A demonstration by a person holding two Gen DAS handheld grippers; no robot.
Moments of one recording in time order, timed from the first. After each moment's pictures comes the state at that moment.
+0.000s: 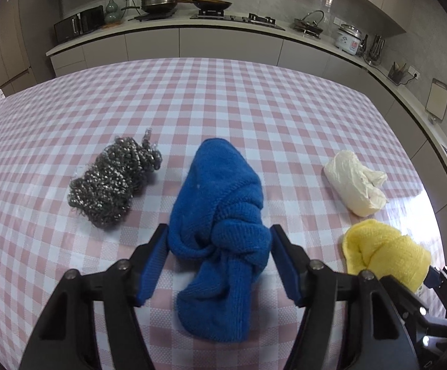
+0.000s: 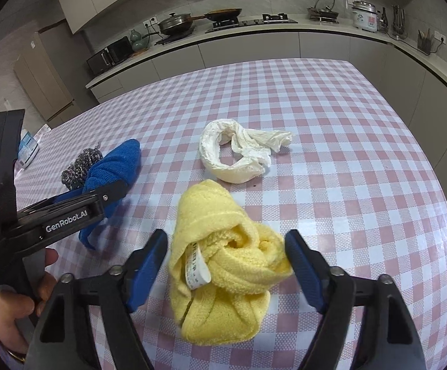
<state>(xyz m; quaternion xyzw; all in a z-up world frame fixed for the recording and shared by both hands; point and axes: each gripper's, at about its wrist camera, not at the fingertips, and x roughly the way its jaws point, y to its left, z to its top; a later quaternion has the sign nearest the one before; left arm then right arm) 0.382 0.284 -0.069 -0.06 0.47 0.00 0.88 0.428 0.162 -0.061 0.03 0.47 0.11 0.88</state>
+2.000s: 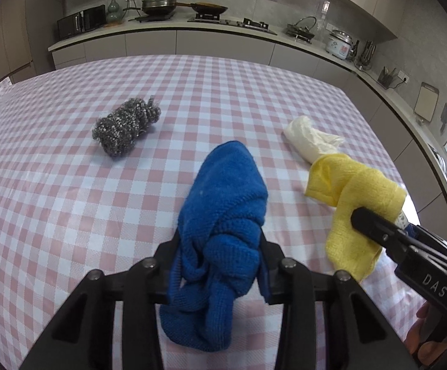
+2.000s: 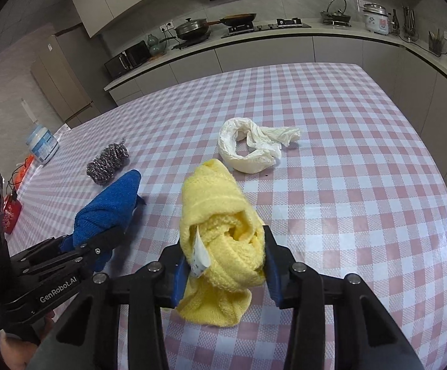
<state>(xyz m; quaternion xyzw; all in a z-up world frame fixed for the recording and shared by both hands) 0.290 0.259 -0.048 -0.08 0.45 -0.01 0.89 0.393 0.142 -0.046 0.05 0.45 0.15 0.88</state>
